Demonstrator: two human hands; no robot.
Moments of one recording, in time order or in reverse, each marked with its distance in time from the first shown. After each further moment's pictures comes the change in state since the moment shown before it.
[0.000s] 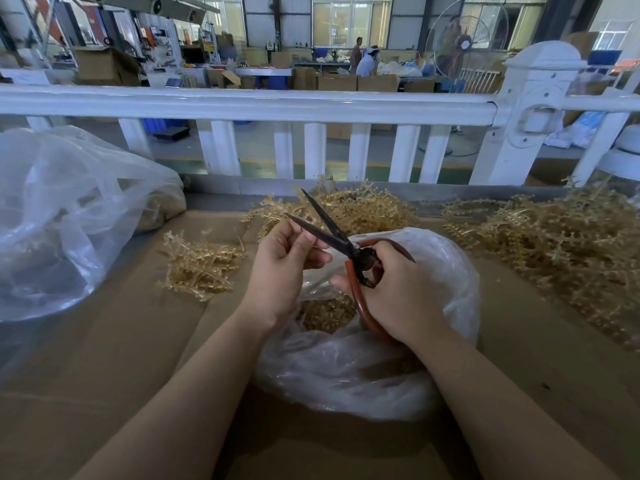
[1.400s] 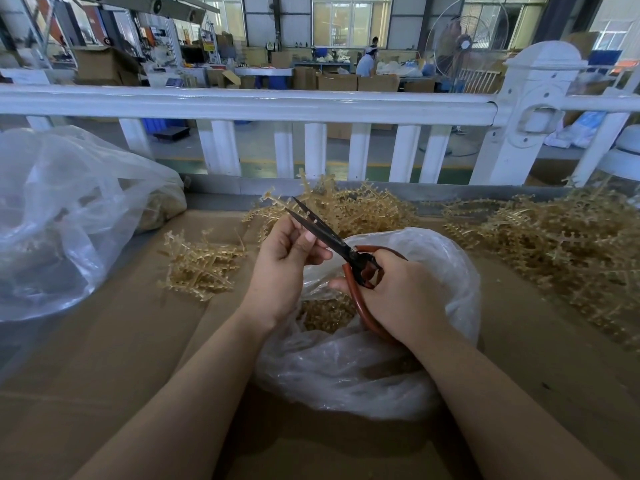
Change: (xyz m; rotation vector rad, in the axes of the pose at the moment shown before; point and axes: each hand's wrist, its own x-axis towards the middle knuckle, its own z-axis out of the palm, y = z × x) left_hand 0.000 -0.002 -0.001 0.036 -0.045 0.068; right_hand -0.003 -0.005 -0.003 -0.040 -0.007 -0.021
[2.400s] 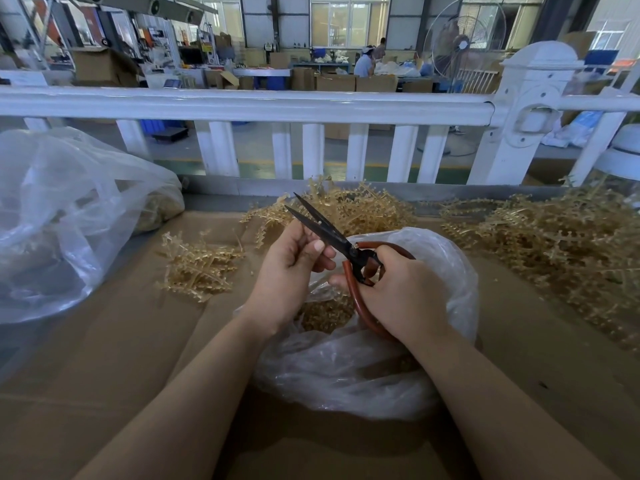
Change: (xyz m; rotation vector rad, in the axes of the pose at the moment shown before) left_hand -0.001 -0.004 0.002 0.129 -0.092 0.012; right_hand 0.000 0.003 0.001 -0.045 0.096 -0.006
